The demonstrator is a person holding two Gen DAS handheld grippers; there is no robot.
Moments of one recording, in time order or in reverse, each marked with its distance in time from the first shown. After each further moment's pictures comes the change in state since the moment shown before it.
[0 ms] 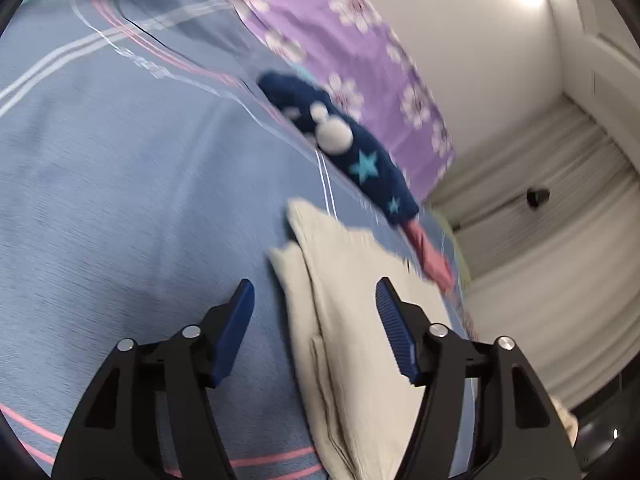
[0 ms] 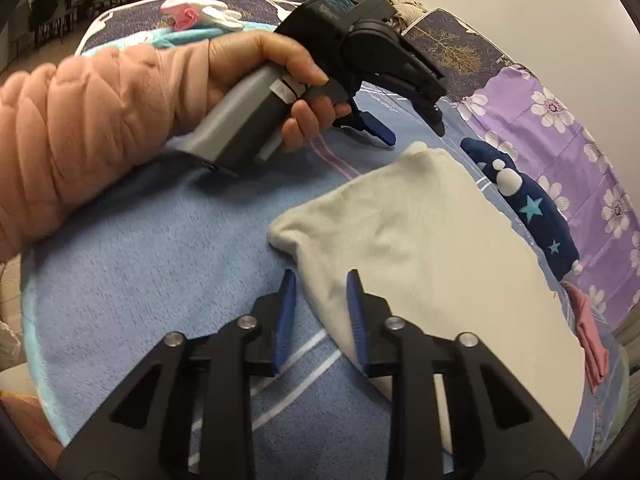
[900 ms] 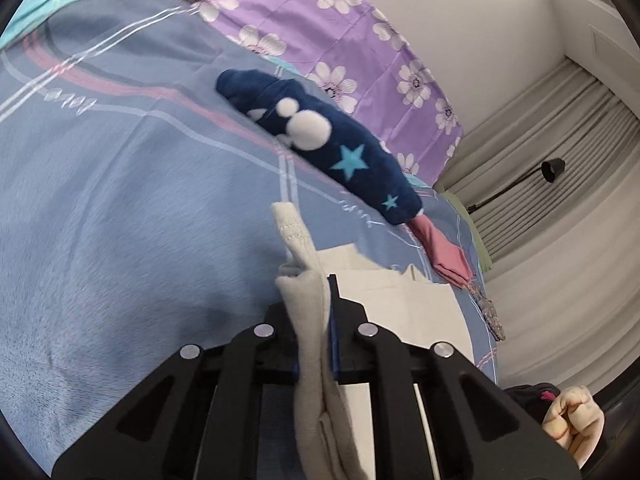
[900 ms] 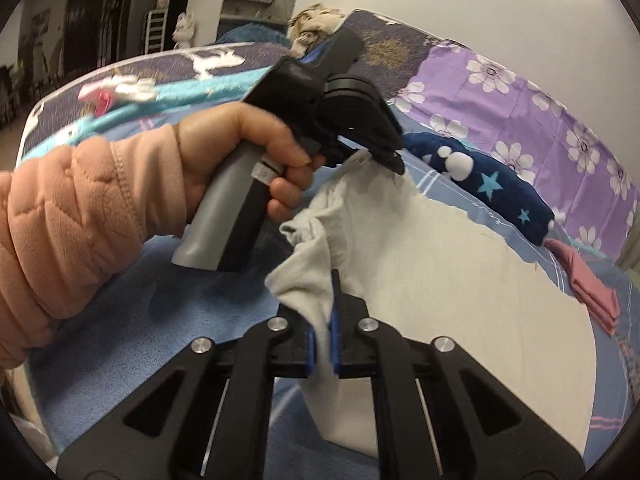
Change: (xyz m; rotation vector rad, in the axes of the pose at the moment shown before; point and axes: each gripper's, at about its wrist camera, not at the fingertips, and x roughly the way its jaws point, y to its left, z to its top) left arm 0.043 -0.055 0.028 0.102 -0.001 0.071; right arm -0.012 -0.081 0.015 0.359 -0.104 -0.029
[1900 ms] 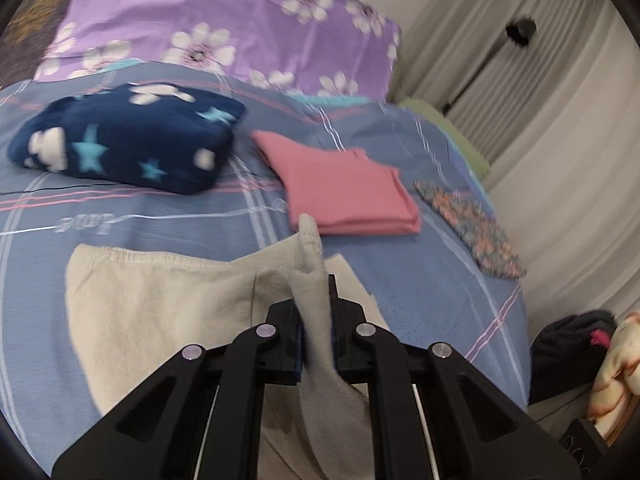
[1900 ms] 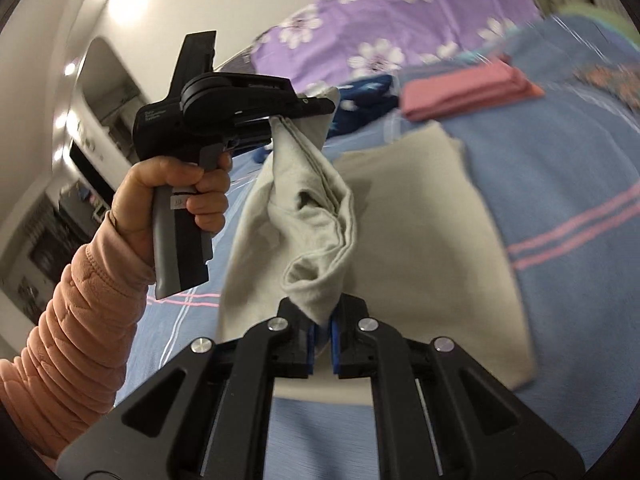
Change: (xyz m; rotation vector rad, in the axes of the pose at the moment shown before) left arm 0.194 -0.271 -0.043 0.378 0.193 0.083; right arm -0.097 -0.285 -0.160 0.816 -0.064 0.133
